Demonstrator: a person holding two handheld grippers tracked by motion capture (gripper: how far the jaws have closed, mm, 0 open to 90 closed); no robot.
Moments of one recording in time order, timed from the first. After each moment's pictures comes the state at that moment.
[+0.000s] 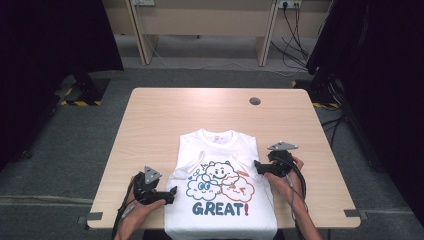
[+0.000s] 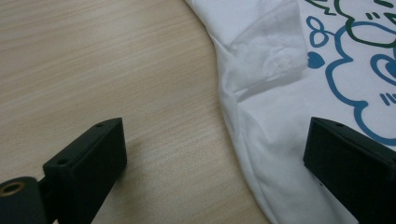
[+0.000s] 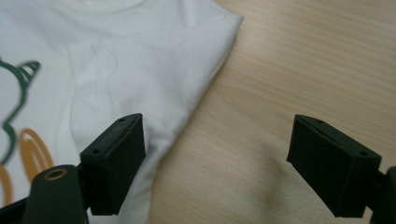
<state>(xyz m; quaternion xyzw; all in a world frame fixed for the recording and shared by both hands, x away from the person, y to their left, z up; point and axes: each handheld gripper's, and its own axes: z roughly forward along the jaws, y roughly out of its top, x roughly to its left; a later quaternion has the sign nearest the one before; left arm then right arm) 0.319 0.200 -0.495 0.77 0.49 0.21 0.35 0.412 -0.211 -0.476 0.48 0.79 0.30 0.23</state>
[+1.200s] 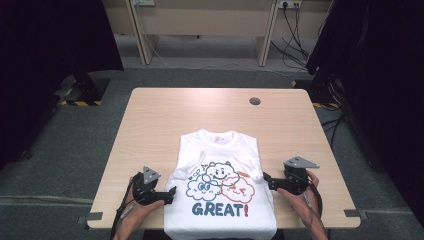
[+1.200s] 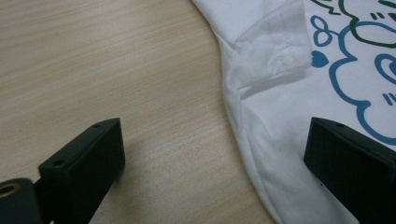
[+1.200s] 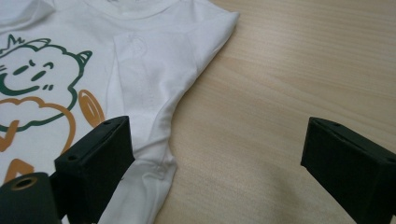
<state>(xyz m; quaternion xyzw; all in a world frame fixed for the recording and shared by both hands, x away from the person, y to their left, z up) 0.319 0.201 -0.495 0.77 0.49 0.21 0.35 0.357 -0.247 -0.474 0.47 0.76 0.39 0.22</state>
